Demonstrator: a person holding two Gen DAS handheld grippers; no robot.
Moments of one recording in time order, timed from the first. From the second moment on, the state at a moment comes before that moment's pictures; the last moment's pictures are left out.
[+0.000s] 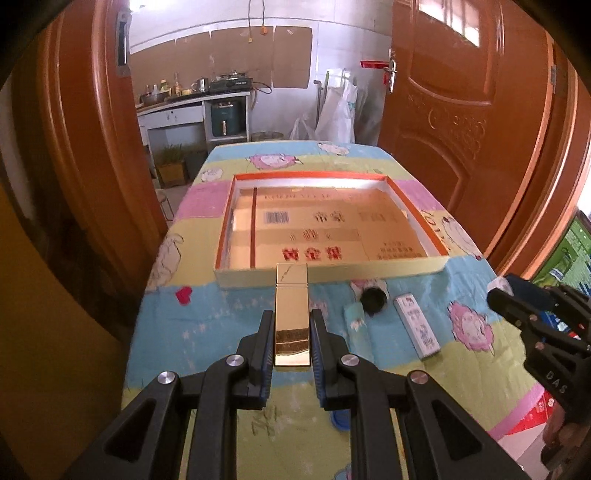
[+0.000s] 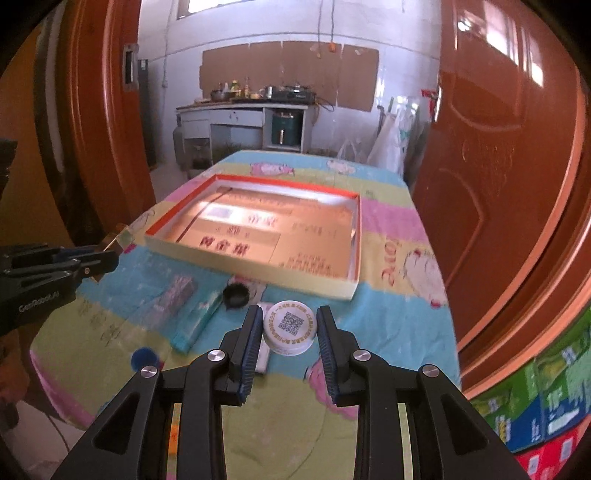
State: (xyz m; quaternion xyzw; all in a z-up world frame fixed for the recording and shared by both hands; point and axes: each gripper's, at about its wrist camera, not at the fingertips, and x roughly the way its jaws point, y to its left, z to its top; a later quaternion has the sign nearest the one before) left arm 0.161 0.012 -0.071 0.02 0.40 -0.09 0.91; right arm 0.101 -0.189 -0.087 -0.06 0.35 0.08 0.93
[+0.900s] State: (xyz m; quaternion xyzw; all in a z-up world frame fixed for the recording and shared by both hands) left arm 0.321 -0.035 -0.074 0.04 0.46 -0.11 0.88; right arm 0.268 -0.195 -0.073 -0.07 0.38 0.15 0.91
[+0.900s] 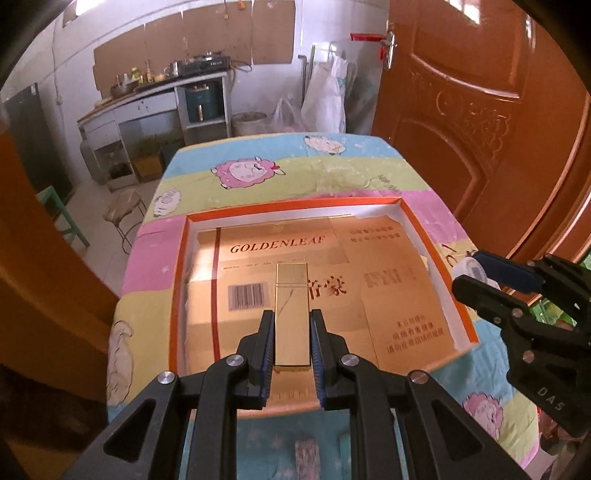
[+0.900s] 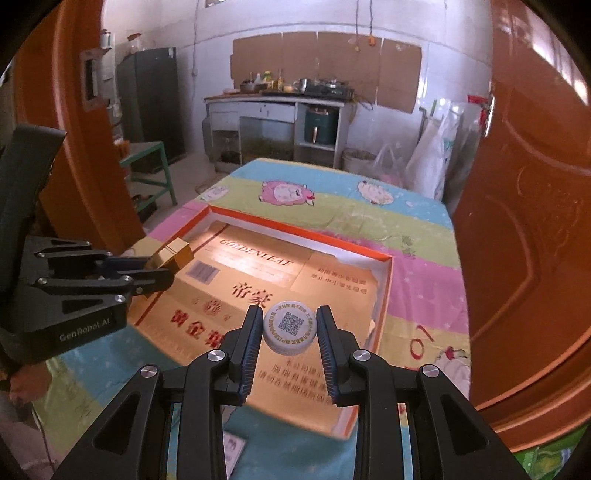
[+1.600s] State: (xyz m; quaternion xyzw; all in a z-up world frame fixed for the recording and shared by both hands) left arm 0.376 -0.032 -0.134 0.01 0.51 -0.10 0.85; right arm 0.344 -0.196 -0.143 -0.03 0.45 0.15 0.88
